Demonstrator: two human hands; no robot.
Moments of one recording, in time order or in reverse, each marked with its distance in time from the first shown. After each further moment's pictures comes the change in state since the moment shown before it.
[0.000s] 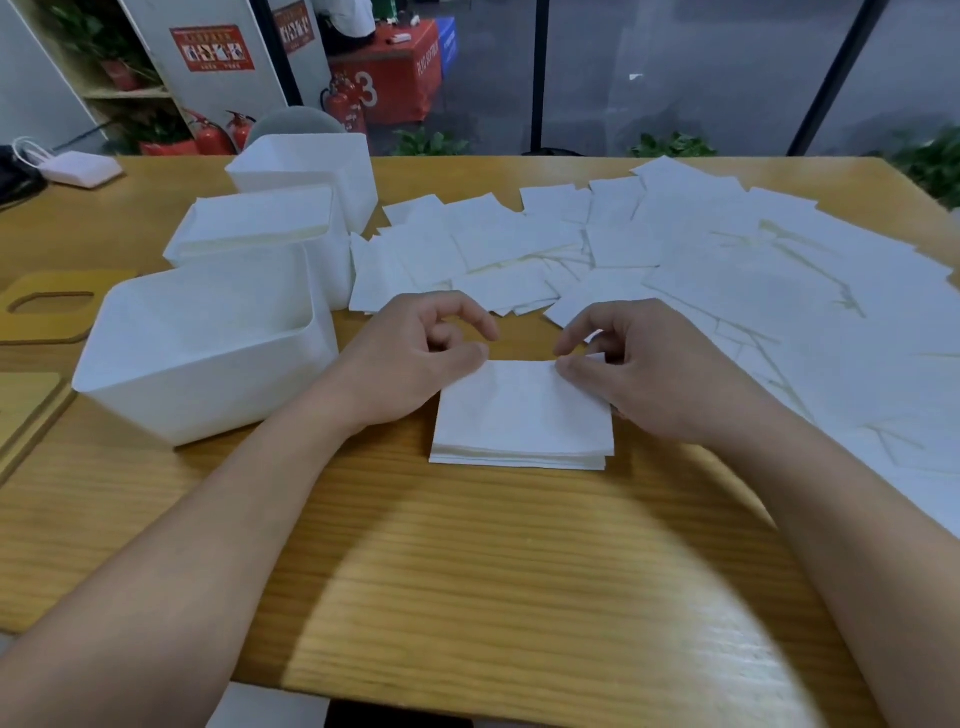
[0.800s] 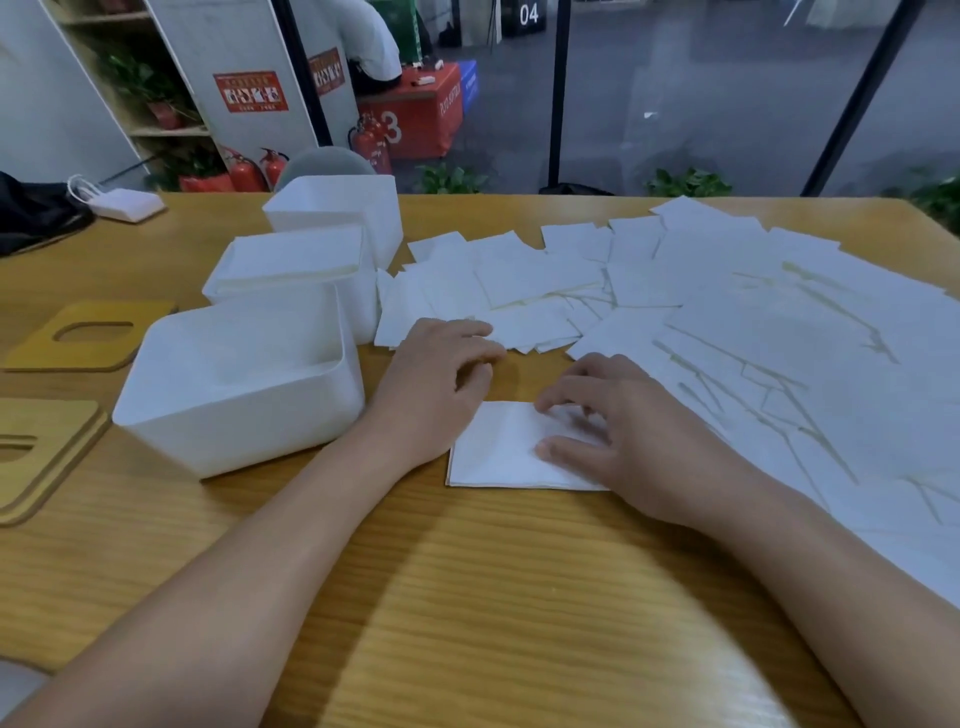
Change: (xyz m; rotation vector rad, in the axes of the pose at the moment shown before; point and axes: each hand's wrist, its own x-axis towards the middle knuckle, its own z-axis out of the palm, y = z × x) left_hand 0.017 -0.026 0.010 0.485 0.186 0.058; right_hand -0.005 -0.006 0.027 -0.270 -0.058 -0.200
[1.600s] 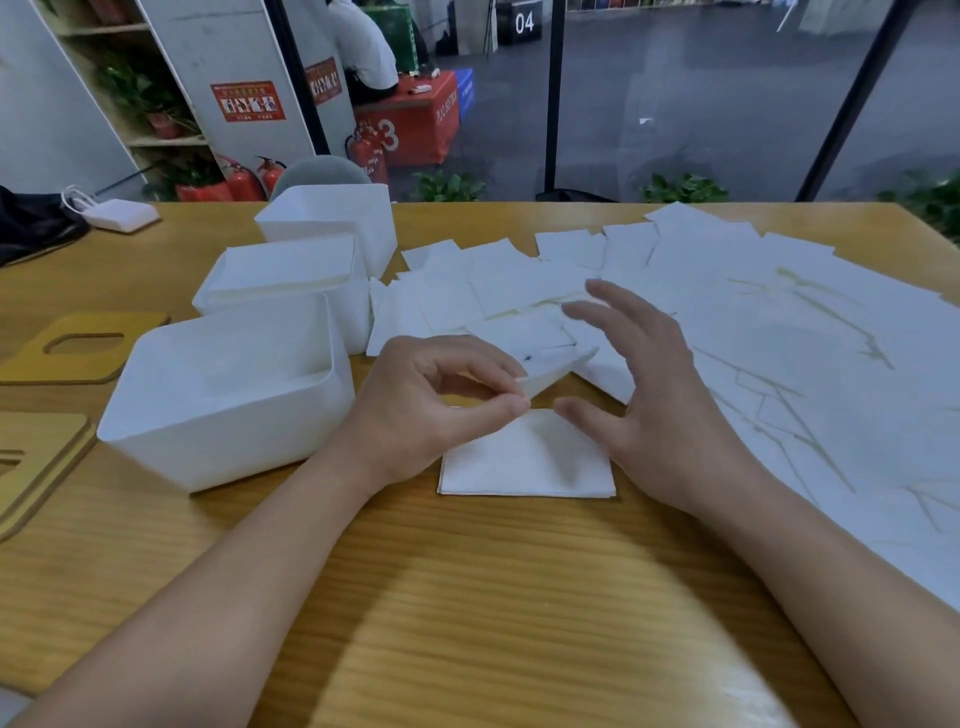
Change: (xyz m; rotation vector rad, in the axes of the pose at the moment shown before) left_hand -0.016 0.022 -0.016 -0.654 0.077 0.197; right_hand 0.008 0.007 -0.008 0.075 0.322 0.024
